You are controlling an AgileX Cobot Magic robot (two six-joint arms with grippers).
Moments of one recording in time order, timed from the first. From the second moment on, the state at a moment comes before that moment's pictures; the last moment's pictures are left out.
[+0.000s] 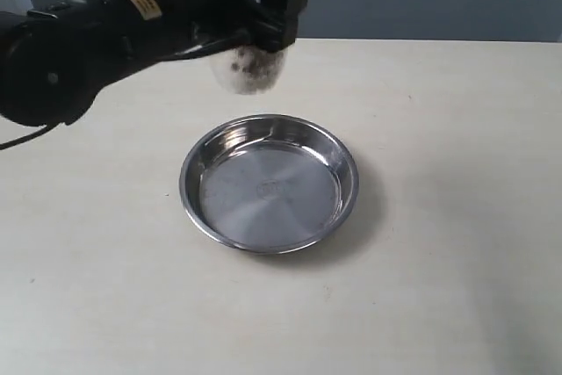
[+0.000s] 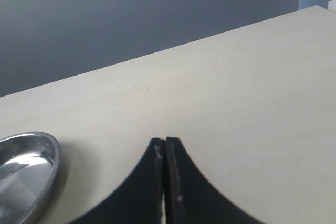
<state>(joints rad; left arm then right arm) -0.55 1.49 -0.90 -0.26 -0.35 0.16 -0.07 0.00 0.00 0.25 0.32 0.06</state>
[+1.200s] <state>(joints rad) -0.57 1.72 -0.83 -0.14 -0.35 -0.02 -0.07 0.00 0.00 0.25 0.32 0.06</state>
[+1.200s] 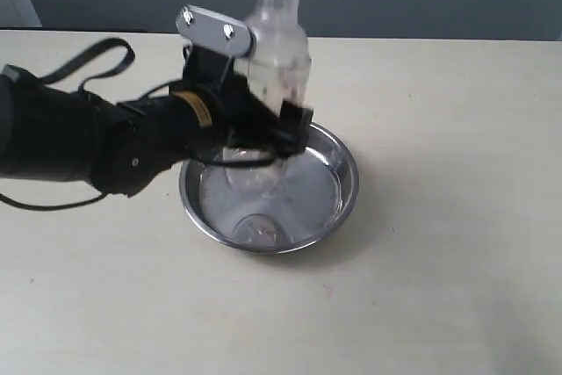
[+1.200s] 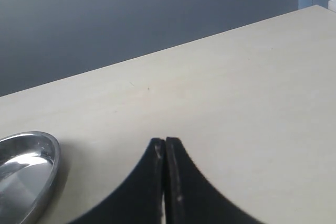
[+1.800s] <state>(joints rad) -0.54 1.69 -0.79 -0.08 -0.42 -0.05 -0.07 0.00 0.00 0.25 0.32 0.06</state>
